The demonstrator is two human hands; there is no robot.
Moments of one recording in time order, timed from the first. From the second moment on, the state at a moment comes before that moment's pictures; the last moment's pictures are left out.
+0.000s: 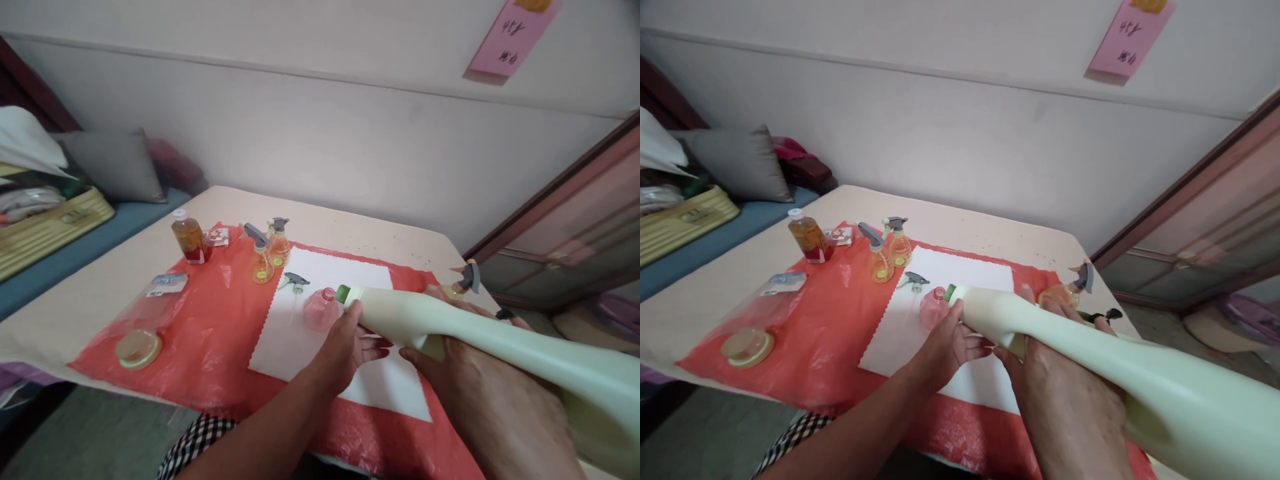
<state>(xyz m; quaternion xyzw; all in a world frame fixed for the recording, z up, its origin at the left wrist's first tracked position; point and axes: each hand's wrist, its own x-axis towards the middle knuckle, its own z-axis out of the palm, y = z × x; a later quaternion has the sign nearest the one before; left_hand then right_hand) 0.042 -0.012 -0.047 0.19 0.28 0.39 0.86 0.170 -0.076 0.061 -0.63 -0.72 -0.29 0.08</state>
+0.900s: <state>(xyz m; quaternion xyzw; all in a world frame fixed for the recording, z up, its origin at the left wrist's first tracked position) 0.040 -0.012 -0.043 0.18 0.27 0.40 0.85 0.167 -0.076 0.060 -0.62 -0.72 -0.30 0.09</state>
